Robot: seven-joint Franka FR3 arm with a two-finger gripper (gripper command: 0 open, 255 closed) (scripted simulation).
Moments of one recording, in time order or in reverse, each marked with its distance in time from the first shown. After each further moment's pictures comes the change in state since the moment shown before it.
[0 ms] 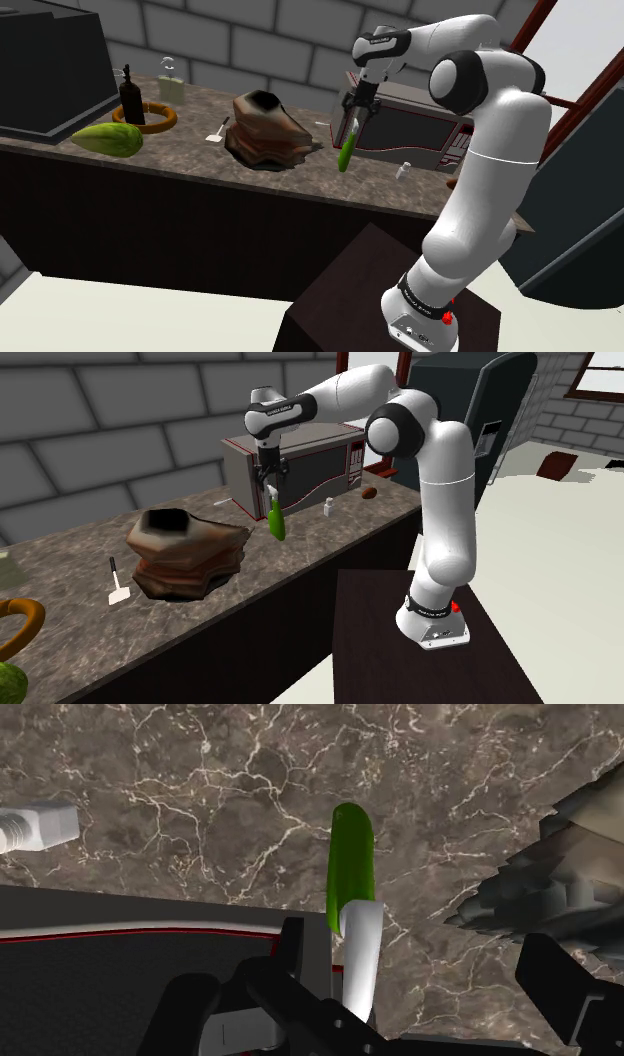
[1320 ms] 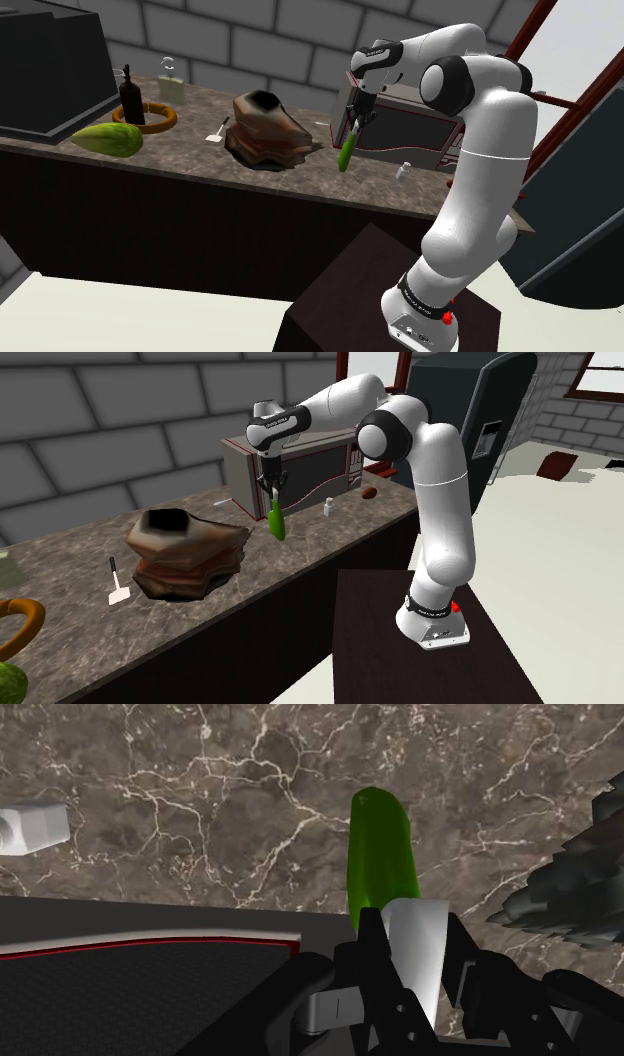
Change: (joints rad) arm -0.025 0.071 -0.008 -0.008 0.025 0.075 -0.004
